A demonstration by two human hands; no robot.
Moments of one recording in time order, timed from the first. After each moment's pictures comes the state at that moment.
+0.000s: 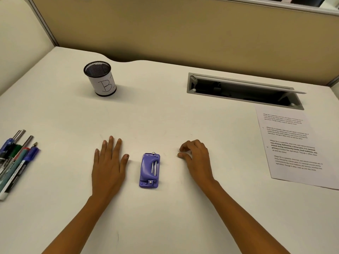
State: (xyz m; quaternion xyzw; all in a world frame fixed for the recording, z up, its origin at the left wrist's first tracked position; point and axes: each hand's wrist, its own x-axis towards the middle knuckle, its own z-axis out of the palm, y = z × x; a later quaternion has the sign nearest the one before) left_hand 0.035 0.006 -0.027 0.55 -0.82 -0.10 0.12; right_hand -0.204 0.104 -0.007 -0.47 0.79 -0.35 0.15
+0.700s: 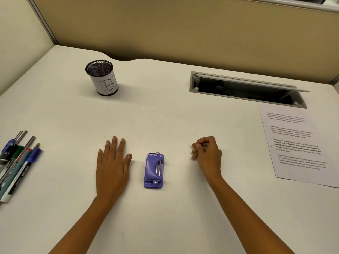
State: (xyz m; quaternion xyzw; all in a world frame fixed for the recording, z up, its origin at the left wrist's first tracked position) left_hand 0.037 0.004 -0.030 0.55 -0.82 -0.10 0.14; right_hand -0.208 0.098 0.005 -0.20 0.77 -0.55 0.26
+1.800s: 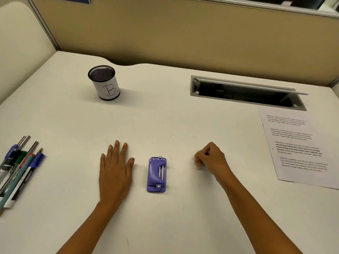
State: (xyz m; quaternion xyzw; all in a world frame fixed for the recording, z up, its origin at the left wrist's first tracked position) left_hand 0.036 0.003 -0.032 0.55 -0.82 -0.10 0.14; right_hand -0.225 0.105 0.019 -0.22 0.81 -0.40 0.36
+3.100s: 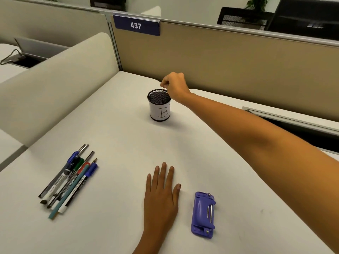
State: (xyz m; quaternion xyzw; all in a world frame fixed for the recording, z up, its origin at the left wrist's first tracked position) left_hand 0.033 -0.007 -0.035 0.56 -0.80 -0.11 0.16; right_hand -0.117 -0.261 0.126 -0.67 0.68 -0.29 0.10
